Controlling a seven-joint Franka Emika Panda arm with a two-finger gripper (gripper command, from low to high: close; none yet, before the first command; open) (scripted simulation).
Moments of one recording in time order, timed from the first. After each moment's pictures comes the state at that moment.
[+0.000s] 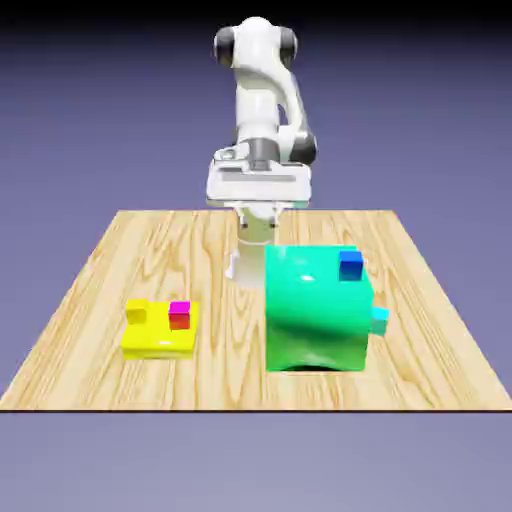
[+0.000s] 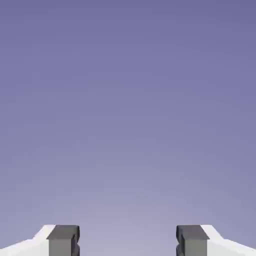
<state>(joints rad) 0.00 -0.58 0.04 -2.80 0.00 3.03 0.78</state>
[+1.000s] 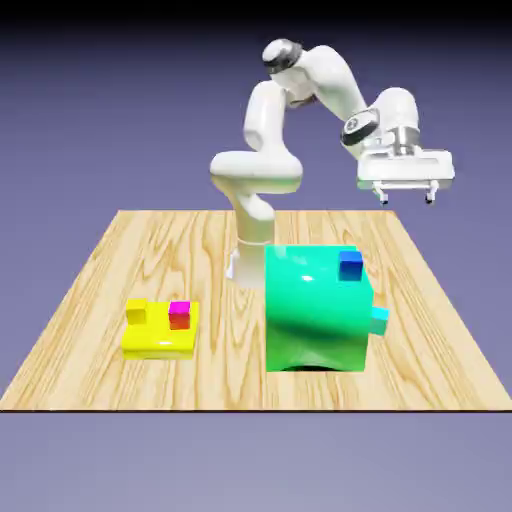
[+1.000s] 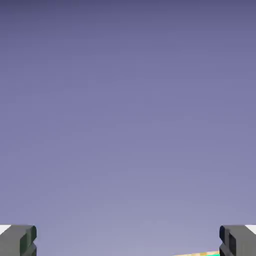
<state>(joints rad) -0.20 -0.93 1.13 -2.67 0.03 2.77 1.87</state>
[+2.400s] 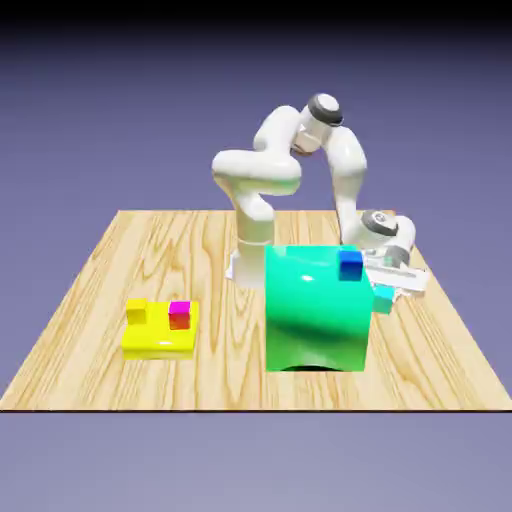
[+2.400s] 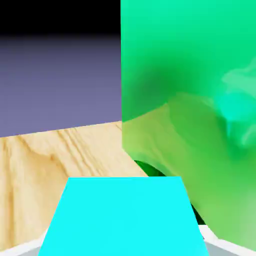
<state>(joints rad) -0.37 -1.23 2.04 -2.55 0.05 2.52 2.71</state>
